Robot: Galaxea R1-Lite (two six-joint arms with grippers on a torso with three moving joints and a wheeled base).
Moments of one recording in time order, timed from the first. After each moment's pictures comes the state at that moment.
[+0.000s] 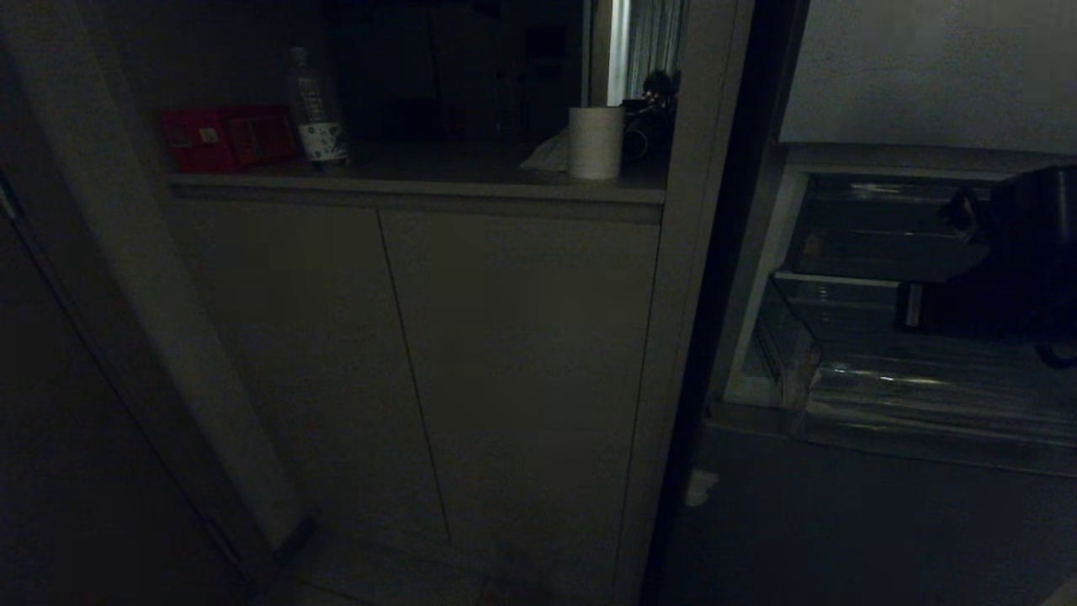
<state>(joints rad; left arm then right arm) 0.00 0.00 -0.03 0.06 0.01 -0.01 -0.03 1.71 -1.21 0.00 -0.20 0.10</state>
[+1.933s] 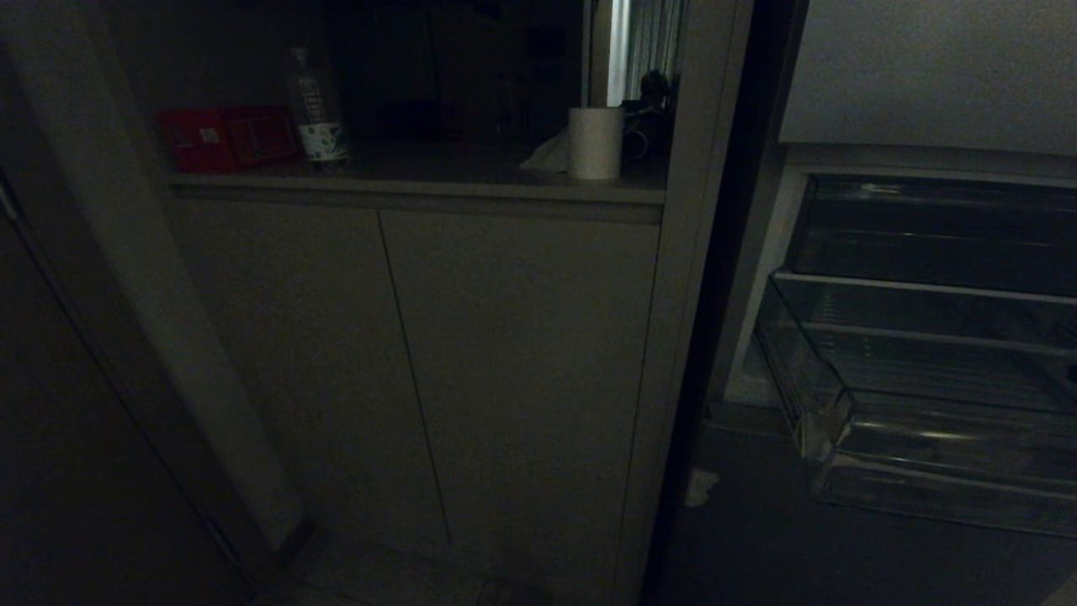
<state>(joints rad) 0.00 0.00 -0.03 0.06 0.01 -0.01 -0.08 1.04 -0.83 0.17 -0.05 0.06</state>
